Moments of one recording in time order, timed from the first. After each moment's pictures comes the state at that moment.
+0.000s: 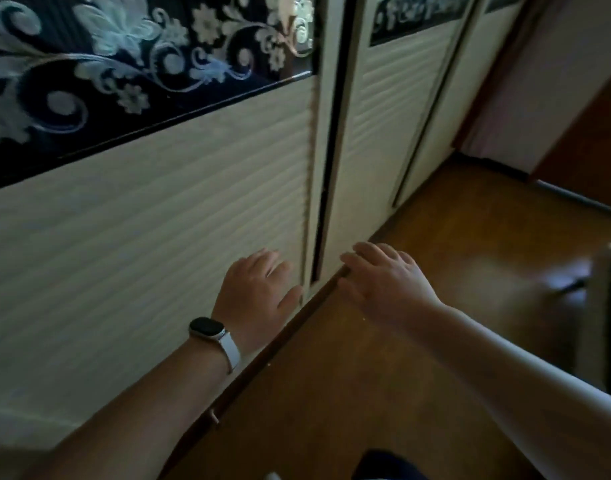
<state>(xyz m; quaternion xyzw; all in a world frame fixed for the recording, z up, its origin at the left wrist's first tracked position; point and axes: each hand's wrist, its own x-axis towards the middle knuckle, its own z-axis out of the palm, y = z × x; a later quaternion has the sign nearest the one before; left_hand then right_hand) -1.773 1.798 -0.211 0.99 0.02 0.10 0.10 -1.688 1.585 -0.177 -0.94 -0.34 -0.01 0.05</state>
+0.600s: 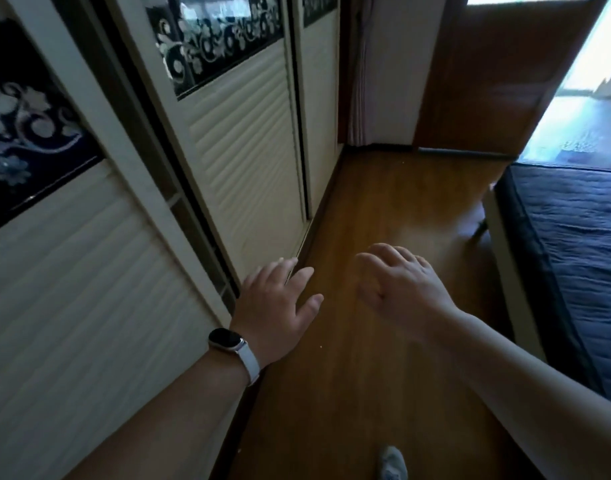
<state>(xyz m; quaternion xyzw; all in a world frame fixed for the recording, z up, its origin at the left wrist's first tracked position) -1.558 1.625 -0.190 0.97 -0.18 0.10 0.10 -1.562 1.399 -0.172 -0.98 -0.12 -0.06 0.11</state>
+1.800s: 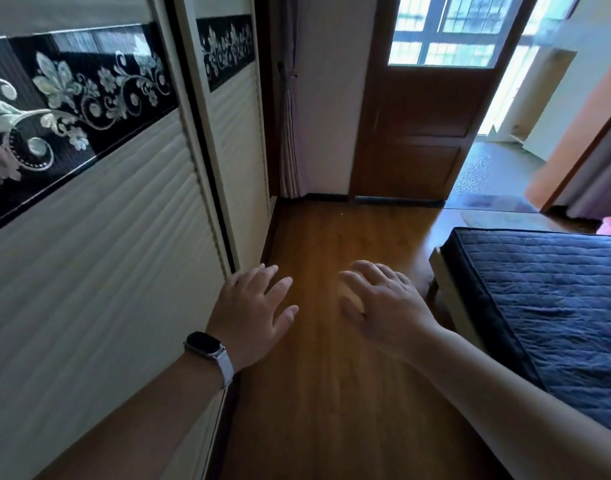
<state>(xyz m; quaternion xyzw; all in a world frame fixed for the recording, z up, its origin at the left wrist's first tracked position) -1.020 1.513 -0.192 0.94 -0.32 0.13 0.07 -1.097 1.286 -0.157 -0.99 -0.03 -0.09 0.04</state>
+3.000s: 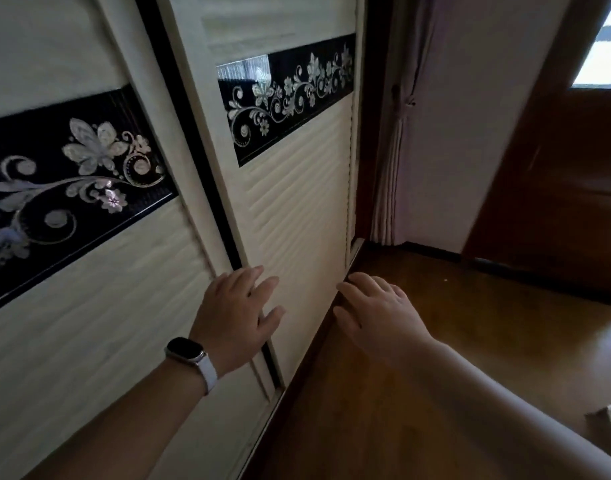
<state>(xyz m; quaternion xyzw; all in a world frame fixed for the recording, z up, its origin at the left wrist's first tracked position) -0.604 1.420 -0.151 0.98 -0.12 0.16 0.02 -0.577 1.170 -0.156 -0.96 -0.24 -0.03 0.13</state>
